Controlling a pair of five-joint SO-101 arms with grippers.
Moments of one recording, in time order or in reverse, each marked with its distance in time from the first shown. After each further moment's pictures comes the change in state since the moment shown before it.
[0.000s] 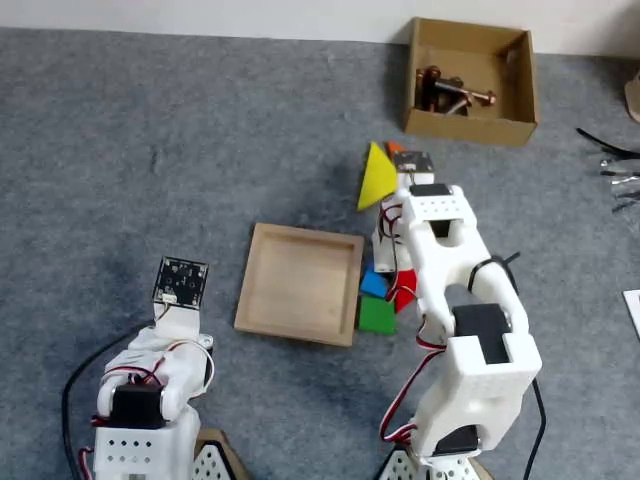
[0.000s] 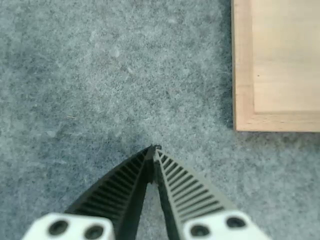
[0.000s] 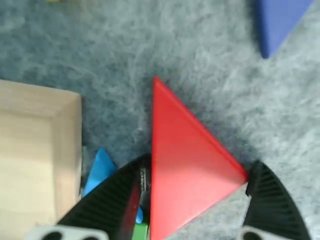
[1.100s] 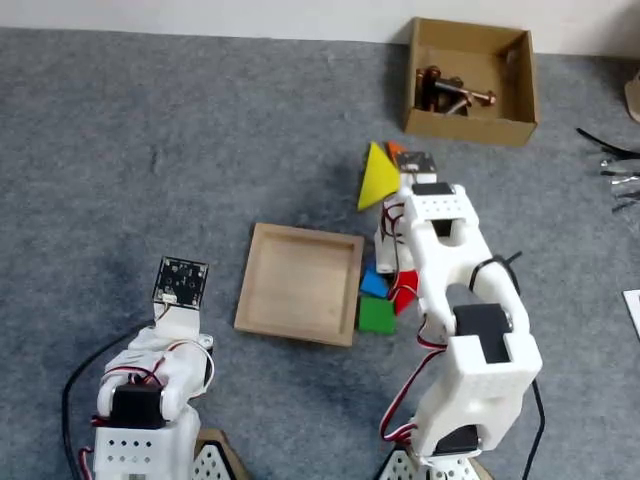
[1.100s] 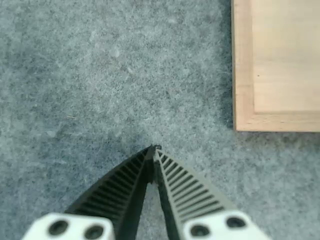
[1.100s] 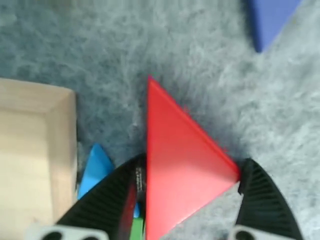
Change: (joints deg) left arm 0.0 0.0 0.0 0.0 0.0; right arm 0.4 0.1 -1.3 2.7 0.1
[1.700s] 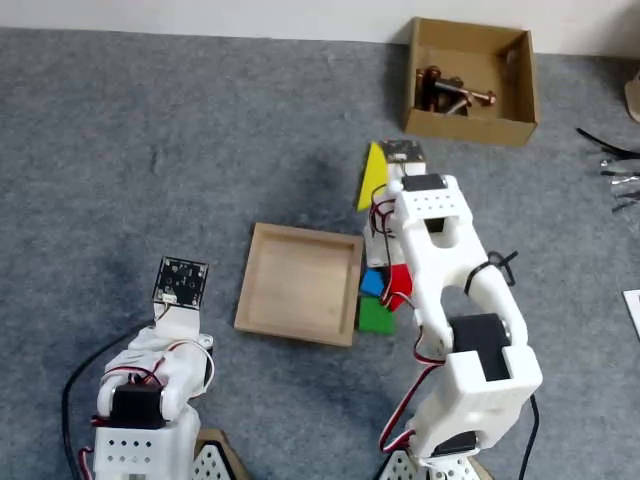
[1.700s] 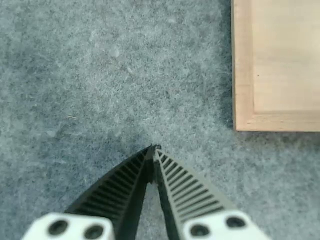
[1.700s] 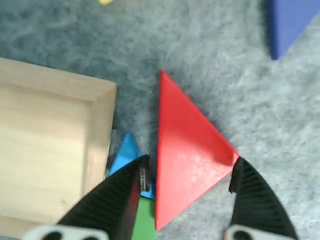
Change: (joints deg) left arm 0.0 0.0 0.0 0.0 0.0; right arm -3.1 -4.7 -1.2 2.7 0.0
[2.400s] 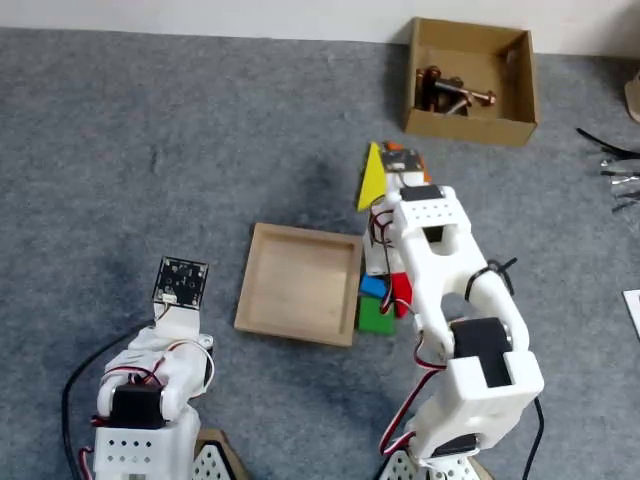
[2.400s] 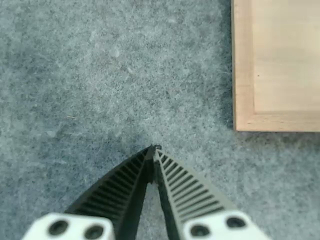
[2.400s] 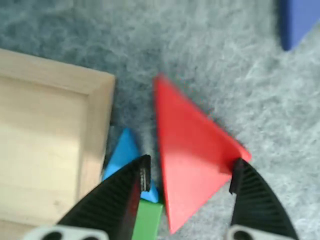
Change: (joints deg) left arm 0.0 0.0 0.0 0.0 0.0; right arm 0.0 -1.0 5.3 -4.0 0.2
